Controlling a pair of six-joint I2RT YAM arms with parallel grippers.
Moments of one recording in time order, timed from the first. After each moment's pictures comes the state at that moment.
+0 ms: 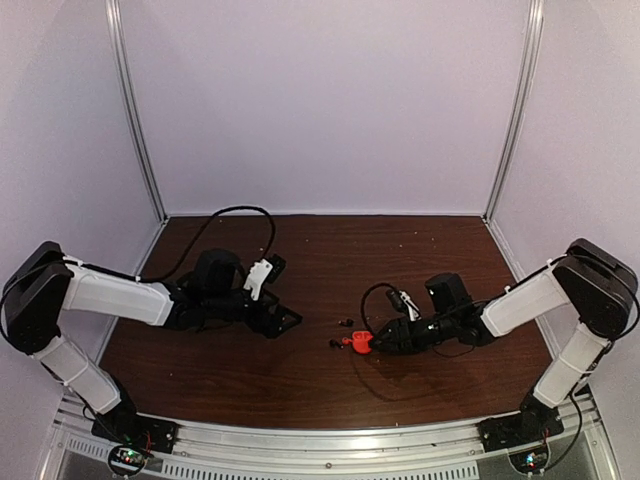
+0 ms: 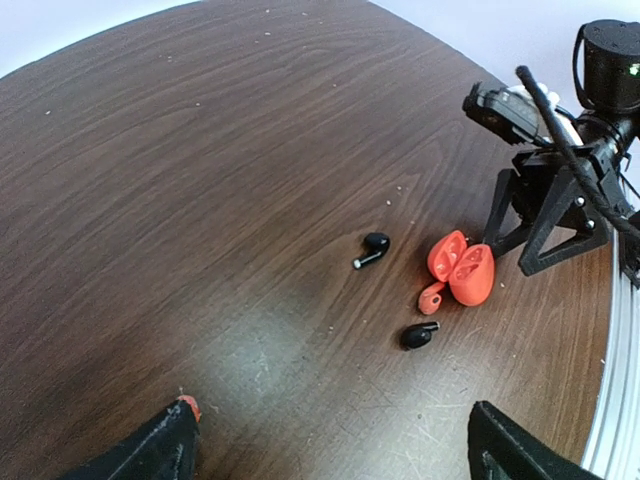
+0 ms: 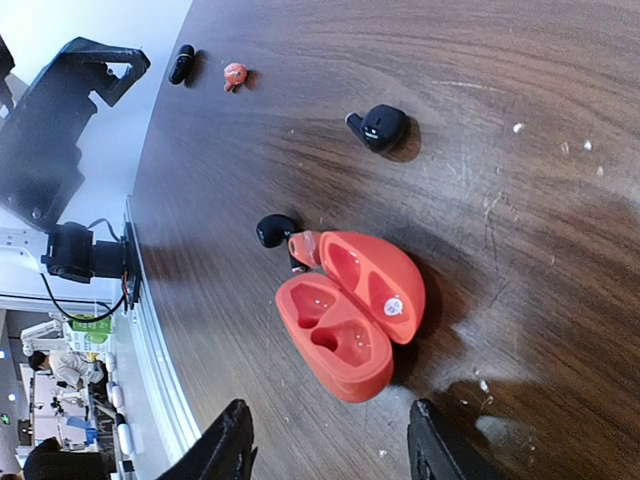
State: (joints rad) left arm -0.75 1.54 0.69 0.26 0.30 -0.13; right arm 0.64 1.63 0.53 0.39 -0.65 0.63
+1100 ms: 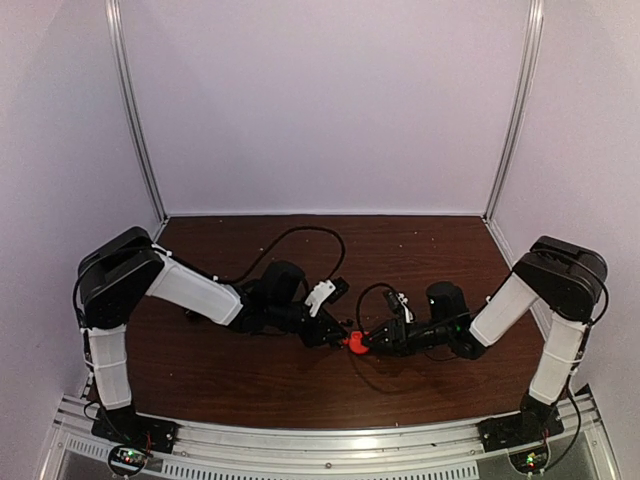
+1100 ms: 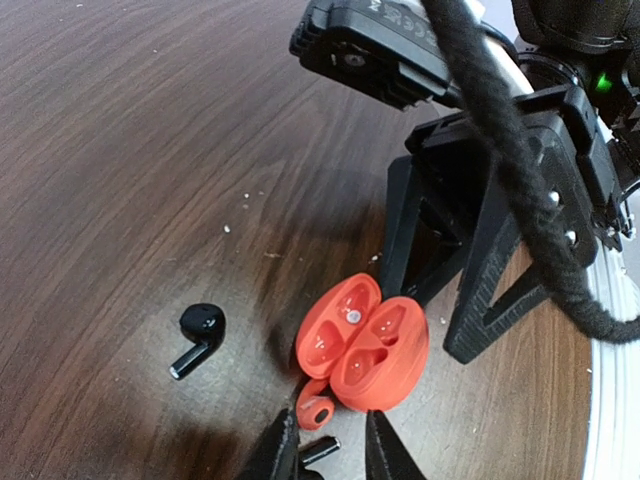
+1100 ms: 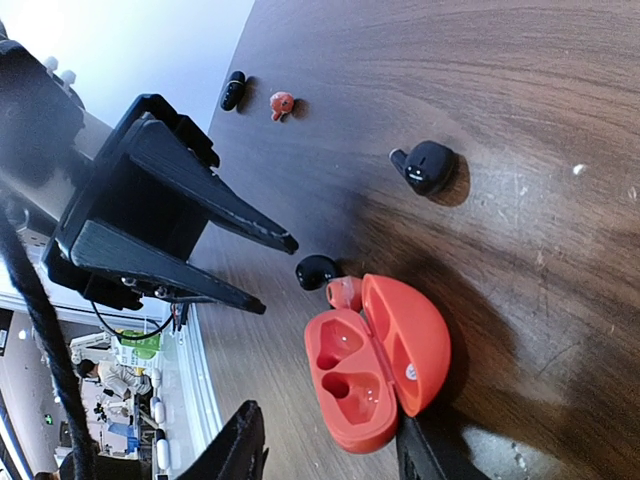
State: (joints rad) left arm -0.90 1.98 1.01 0.33 0.45 -0.10; right arm 0.64 1.84 0.47 0.86 -0.72 0.82
